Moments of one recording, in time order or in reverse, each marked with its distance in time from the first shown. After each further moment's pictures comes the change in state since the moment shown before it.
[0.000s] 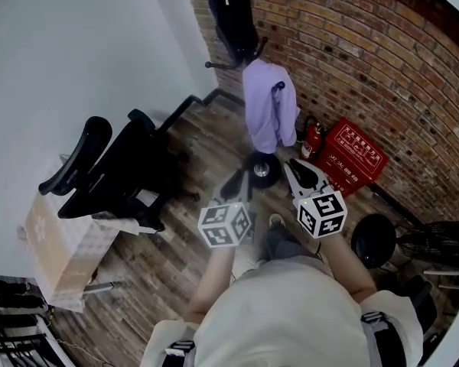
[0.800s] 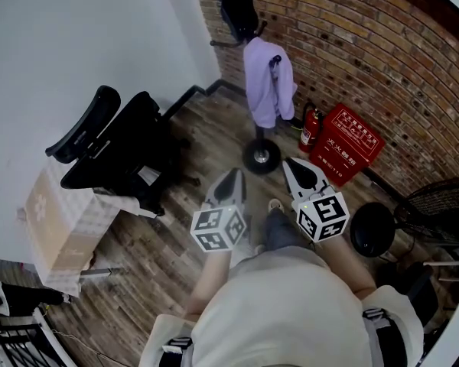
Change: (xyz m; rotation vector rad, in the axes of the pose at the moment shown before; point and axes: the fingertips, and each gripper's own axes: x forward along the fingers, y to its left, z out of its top) left arm -0.110 -0.028 -0.020 0.014 -0.068 0.023; right arm -0.091 0.071 0.002 -0.040 -0.070 0.054
